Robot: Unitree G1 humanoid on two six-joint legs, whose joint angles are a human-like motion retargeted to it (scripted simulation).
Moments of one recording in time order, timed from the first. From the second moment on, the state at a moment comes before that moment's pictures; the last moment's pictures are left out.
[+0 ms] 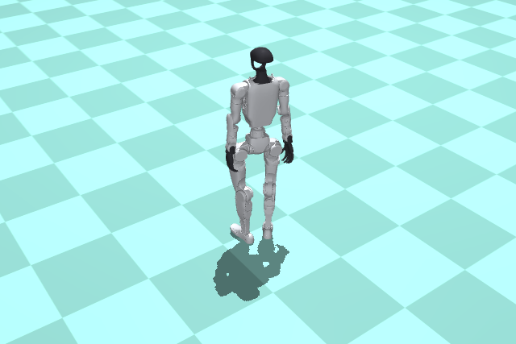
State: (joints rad) left arm 0.02 0.08 0.21 1.59 0.20 -0.01 -0.05; right arm 0.06 -0.15 -0.39 1.65 -0.56 -0.01 -0.03; waist 0.10 -0.02 -0.09; left_leg 0.00 -0.05 0.39 -0.04 -0.18 -0.05; right_leg -0.05 -0.08 -0.41 0.01 0.05 -0.01
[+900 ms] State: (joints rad) left arm 0.00 0.14 0.24 1.63 0.25 0.00 -0.03; right arm 0.06 -0.09 -0.31 1.55 -0.66 -0.03 -0.04; waist 0.34 -0.07 -0.08; left_leg -0.11 -0.14 0.03 -0.03 -0.13 0.00; right_leg 0.09 -0.10 -0.71 -0.04 0.00 0.04
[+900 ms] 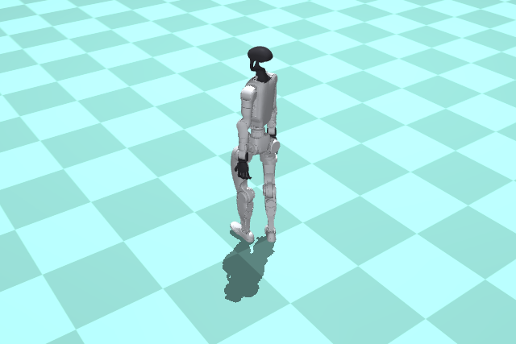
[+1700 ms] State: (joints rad) left arm -0.05 0.14 0.18 1.55 0.35 0.01 -0.17; right arm 0.08 -0.12 -0.42 1.67 -0.49 0.00 -0.01; waist 0.01 -0.01 -0.11; left_leg 0.04 0.01 0.51 -0.07 -0.27 -0.03; right_leg -0.08 -0.02 -0.32 0.02 0.10 -0.03
